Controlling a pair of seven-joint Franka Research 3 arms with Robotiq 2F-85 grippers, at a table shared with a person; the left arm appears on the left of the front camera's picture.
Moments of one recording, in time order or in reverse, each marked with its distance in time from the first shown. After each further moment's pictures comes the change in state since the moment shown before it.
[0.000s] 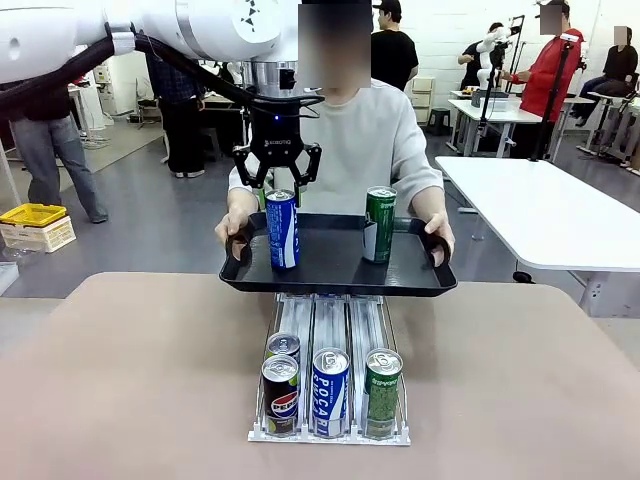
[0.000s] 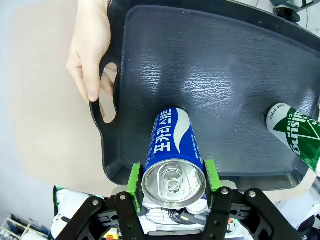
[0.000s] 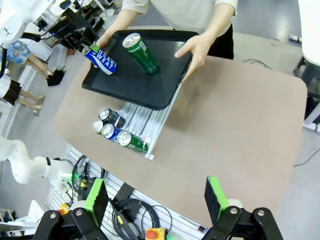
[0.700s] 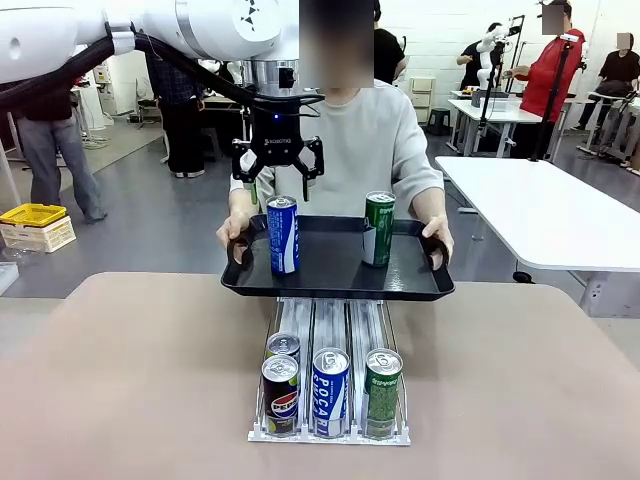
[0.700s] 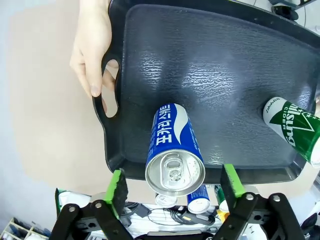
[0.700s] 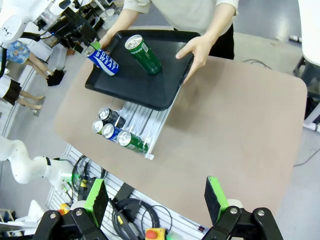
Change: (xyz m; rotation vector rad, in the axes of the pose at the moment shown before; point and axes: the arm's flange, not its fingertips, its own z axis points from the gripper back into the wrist) left arm 0.000 0.000 0.003 -0.005 -0.005 -0.021; right arm 0.000 0.000 0.000 0.000 0.000 0.000
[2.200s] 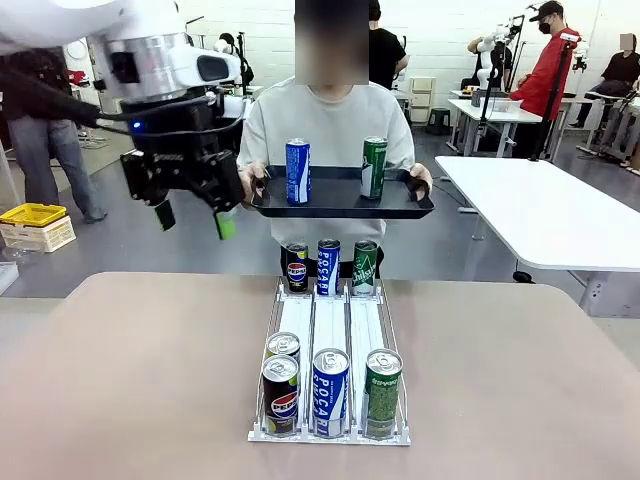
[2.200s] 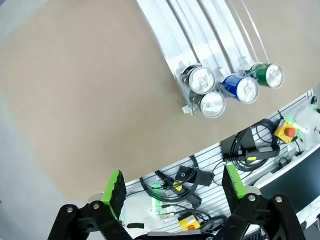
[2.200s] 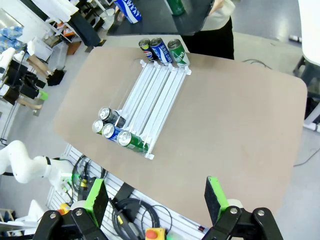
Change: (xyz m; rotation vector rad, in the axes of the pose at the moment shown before) left arm -0.174 0.129 0.029 -0.095 -0.040 -0.531; right arm 0.000 0.000 0.000 0.000 0.001 0.000
